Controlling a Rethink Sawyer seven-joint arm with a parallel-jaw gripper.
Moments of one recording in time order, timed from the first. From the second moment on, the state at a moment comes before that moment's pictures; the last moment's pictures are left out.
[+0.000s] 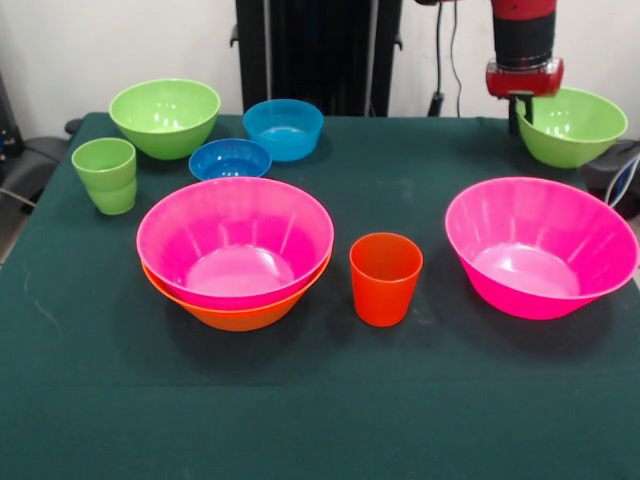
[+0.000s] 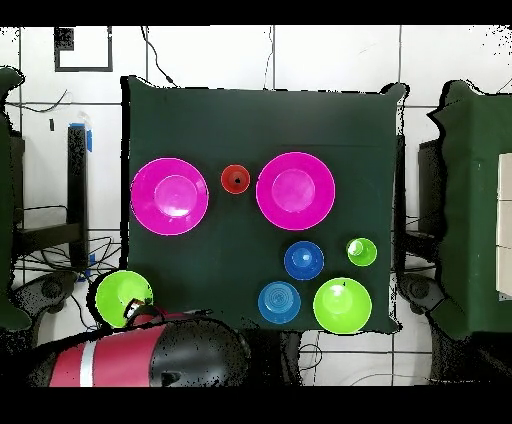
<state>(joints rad) 0.09 -0.42 0.20 2.29 0.02 -0.43 2.37</state>
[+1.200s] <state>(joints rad) 0.04 -0.75 0.15 2.29 0.02 -0.15 2.37</state>
